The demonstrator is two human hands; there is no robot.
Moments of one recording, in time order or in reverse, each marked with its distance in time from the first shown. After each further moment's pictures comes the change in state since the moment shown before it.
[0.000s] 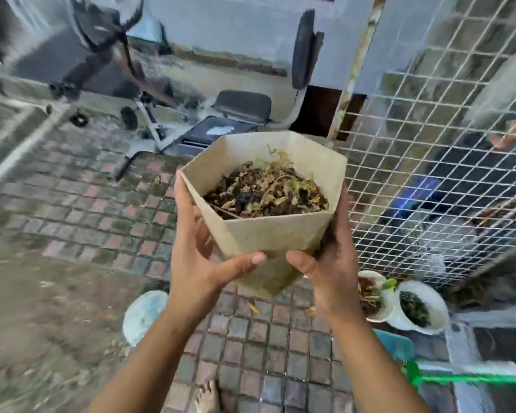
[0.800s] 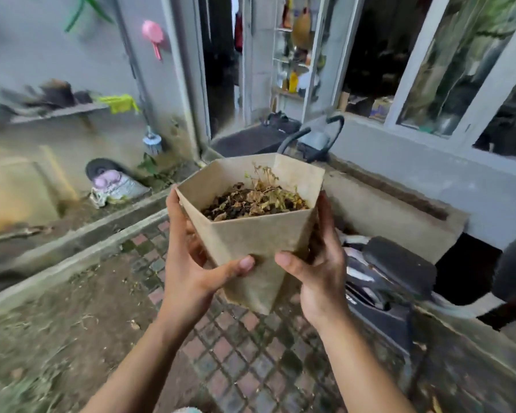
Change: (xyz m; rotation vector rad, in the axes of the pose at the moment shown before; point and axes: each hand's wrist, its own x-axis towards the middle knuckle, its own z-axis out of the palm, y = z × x) left_hand 0.266 0.073 -0.276 0.151 0.604 0.311; right_hand 0.358 0.064 0.352 0.350 -0.565 -0.107
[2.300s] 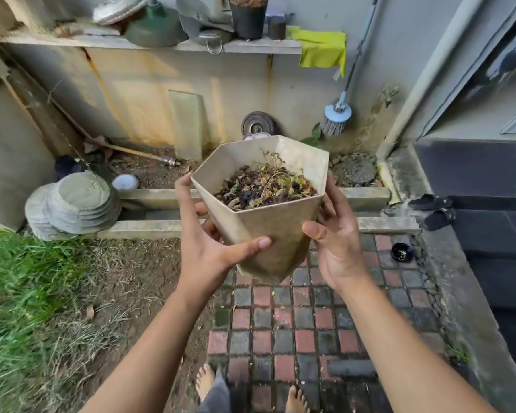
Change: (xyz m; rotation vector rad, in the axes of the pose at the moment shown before) left_hand 0.614 -0.349 -0.438 0.376 0.865 -0.168; right_hand 0.627 0.670 0.379 0.298 -0.698 0.641
